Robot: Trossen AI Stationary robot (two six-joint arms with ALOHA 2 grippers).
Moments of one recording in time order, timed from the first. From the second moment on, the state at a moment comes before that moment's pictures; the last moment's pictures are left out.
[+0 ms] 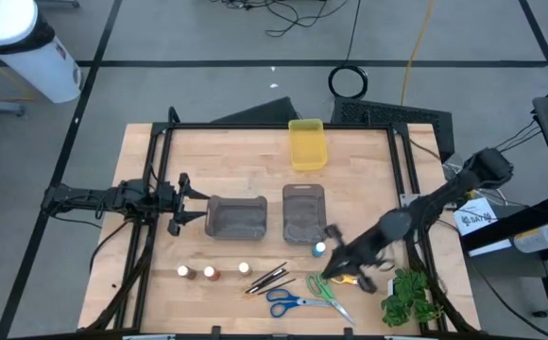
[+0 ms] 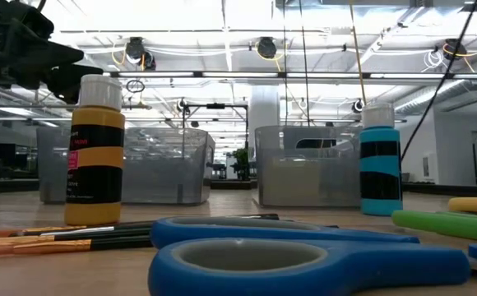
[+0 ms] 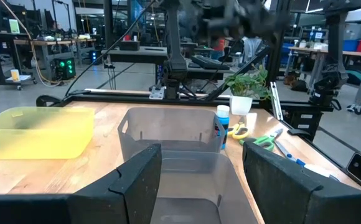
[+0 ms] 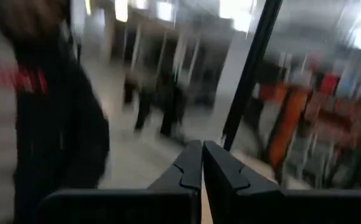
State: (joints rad) left arm -0.07 0.05 0.02 0.06 0.02 -0.06; right arm 0.52 1.30 0.62 0.79 -0.11 -0.23
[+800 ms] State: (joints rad) left arm -0.07 0.05 0.02 0.06 0.02 -0.06; right arm 0.88 1.42 0.66 0.86 0.19 -0.09
